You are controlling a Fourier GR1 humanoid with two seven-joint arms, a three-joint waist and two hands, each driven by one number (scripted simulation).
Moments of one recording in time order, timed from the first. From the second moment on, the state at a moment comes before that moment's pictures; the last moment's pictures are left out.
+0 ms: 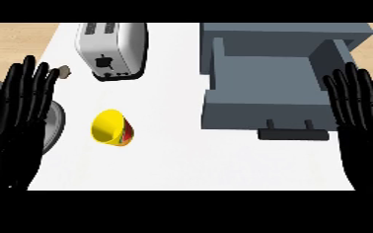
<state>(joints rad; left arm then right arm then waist) -0.01 0.13 -0.01 -2.10 0.00 -0.01 0.01 0.03 -0.09 0.00 -2.10 -0.01 0.02 0.04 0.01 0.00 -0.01</state>
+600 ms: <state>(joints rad) 0.09 0.08 -0.05 -2.09 0.25 -0.14 0.07 0.00 -0.12 -0.01 -2.08 0.03 0.05 0.04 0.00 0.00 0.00</state>
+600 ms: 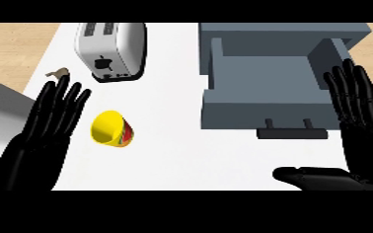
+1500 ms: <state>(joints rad) 0.13 0.09 0.10 -1.72 0.21 -0.20 -0.15 -0.03 -0.13 -0.04 -2.01 0.04 0.09 0.00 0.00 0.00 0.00</state>
